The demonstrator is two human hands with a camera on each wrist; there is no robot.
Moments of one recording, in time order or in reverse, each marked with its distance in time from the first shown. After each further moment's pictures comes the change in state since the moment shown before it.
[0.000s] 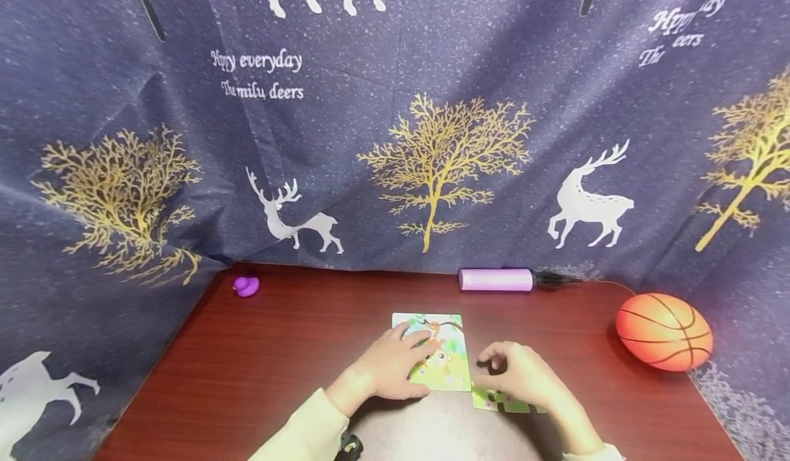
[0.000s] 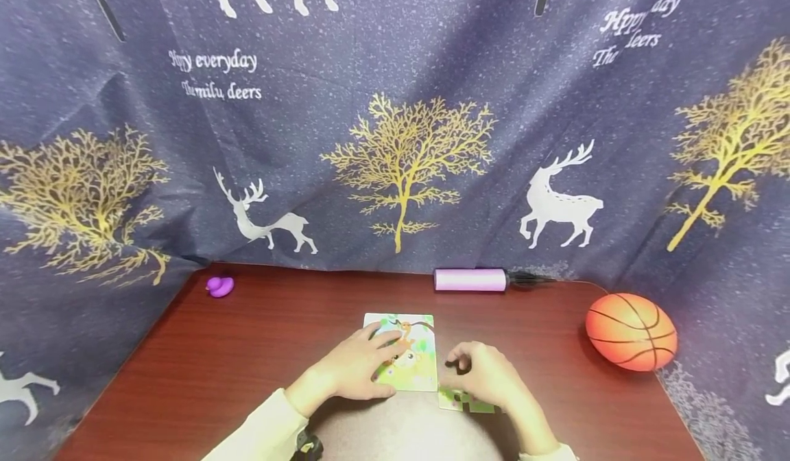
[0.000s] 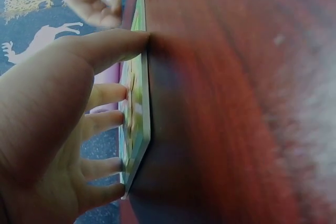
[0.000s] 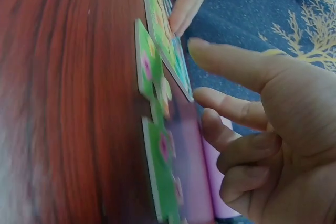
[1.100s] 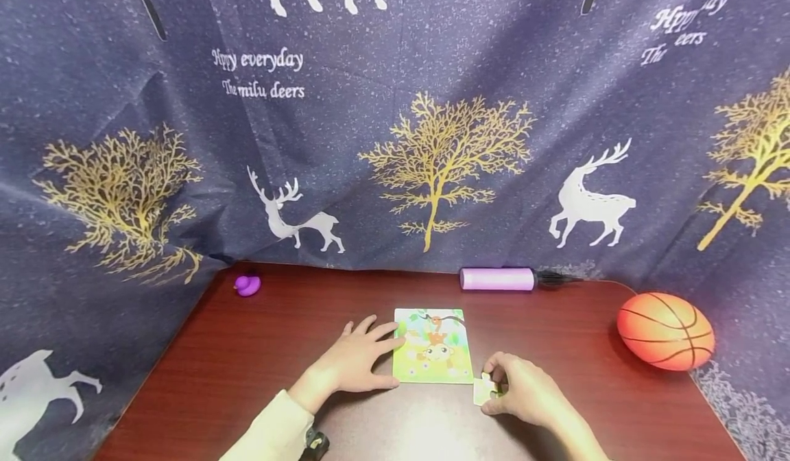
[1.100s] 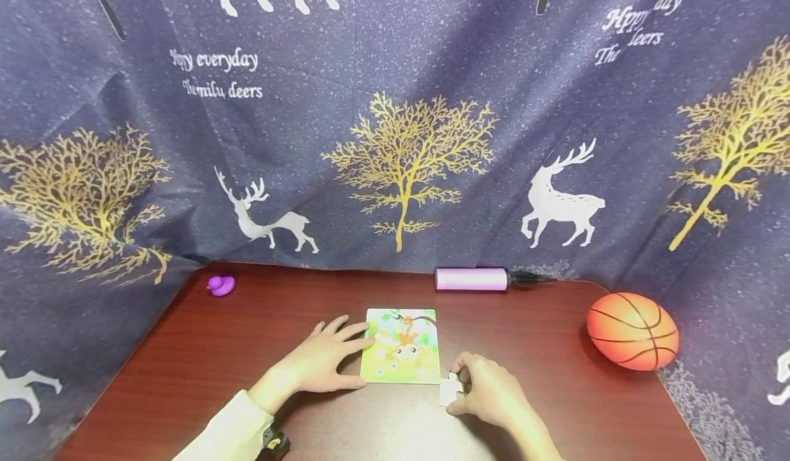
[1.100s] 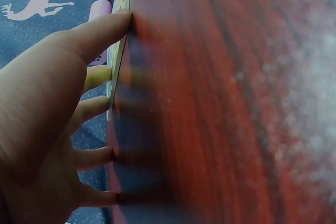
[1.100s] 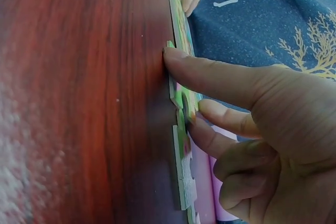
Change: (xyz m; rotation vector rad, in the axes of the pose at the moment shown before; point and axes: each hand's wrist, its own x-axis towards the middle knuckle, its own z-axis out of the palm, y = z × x) left_hand -0.043 -0.046 -0.003 -0.114 -0.029 -0.125; right_hand -0.021 0.000 0.010 -0.202 0.038 0.000
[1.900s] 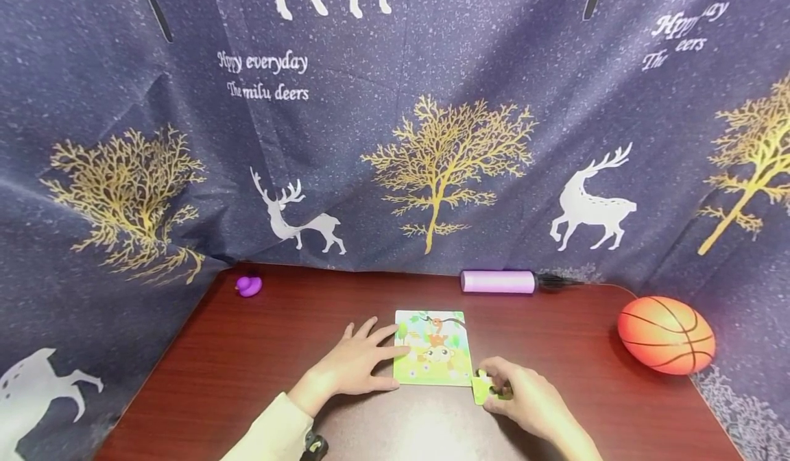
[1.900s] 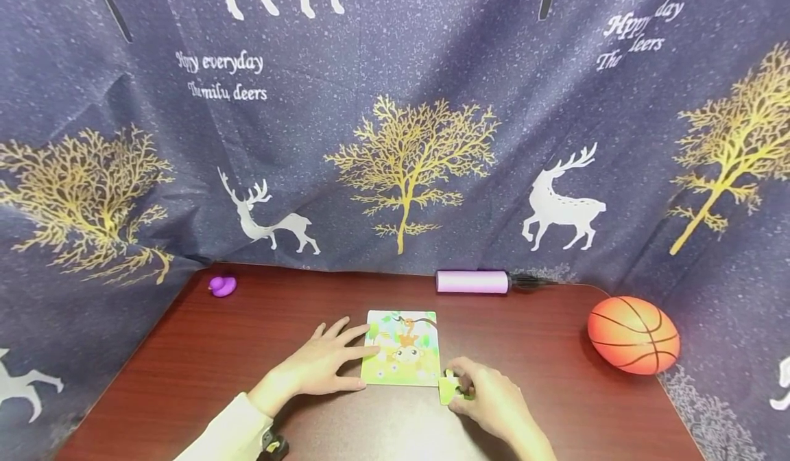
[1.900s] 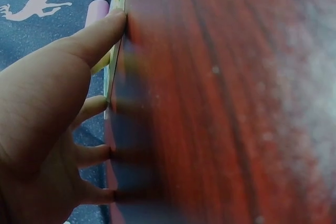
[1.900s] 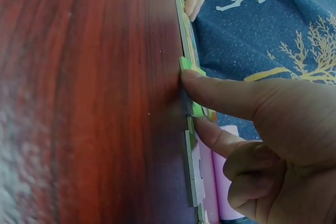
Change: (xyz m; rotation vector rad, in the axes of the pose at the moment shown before) left_hand -0.004 0.000 0.002 0.031 0.014 0.040; right_hand -0.009 0.000 0.005 -0.020 0.067 -0.037
